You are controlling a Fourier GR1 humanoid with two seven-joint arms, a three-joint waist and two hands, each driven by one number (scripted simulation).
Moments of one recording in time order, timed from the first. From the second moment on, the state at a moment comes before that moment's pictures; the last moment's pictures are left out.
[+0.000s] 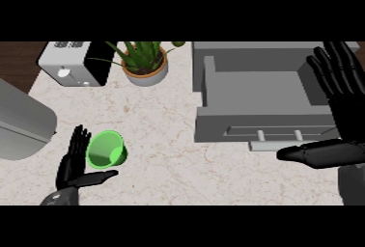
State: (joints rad) left arm -0.35 0.21 0.32 -0.32 0.04 -0.17 -0.96; right arm -0.27 -0.20 -0.13 -1.88 -0.13 0.18 0.15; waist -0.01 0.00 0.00
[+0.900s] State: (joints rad) left arm -0.45 0.19 0.32 -0.18 0.03 -0.22 -1.00; right arm -0.29 -0.20 -0.13 -1.87 -0.13 0.19 0.15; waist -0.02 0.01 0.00
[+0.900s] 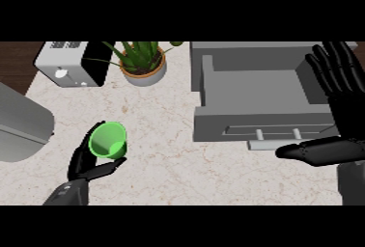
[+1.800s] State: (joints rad) left arm -0.50 0.14 0.36 -0.33 0.06 -0.11 -1.12; right arm -0.29 -0.21 -0.15 -1.87 -0.14 0.20 0.15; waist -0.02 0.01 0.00
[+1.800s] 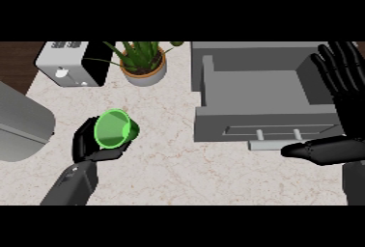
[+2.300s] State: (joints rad) left arm -0.64 0.10 0.30 -0.49 0.06 -0.14 -1.00; right arm -0.27 -0.22 -0.16 -1.87 -0.14 0.20 0.15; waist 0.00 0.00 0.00
